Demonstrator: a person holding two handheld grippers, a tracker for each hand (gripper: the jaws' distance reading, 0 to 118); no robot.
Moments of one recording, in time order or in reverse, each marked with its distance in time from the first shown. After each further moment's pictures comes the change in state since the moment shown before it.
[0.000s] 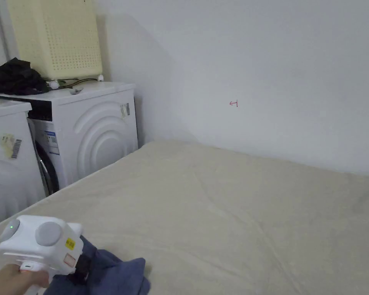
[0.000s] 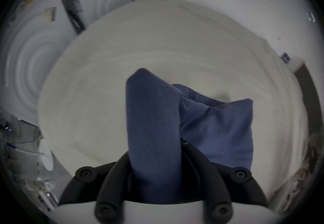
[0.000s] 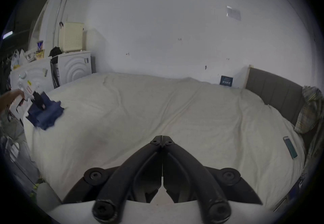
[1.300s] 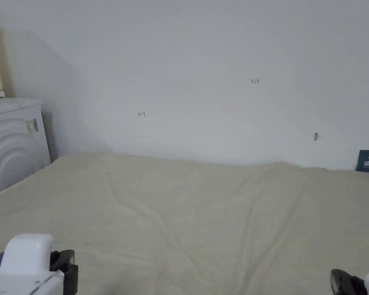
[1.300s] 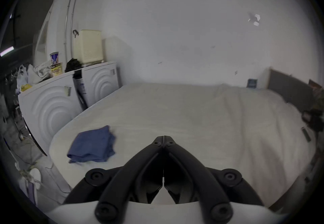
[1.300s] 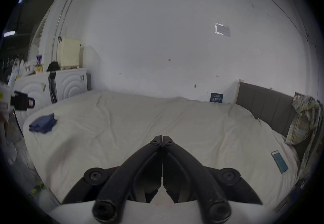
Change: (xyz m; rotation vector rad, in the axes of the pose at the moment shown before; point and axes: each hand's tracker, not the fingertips) left arm 0.261 -0.206 0.240 0.768 -0.159 -0.116; right arm 0.088 0.051 0.054 0.148 -0.002 -0.077
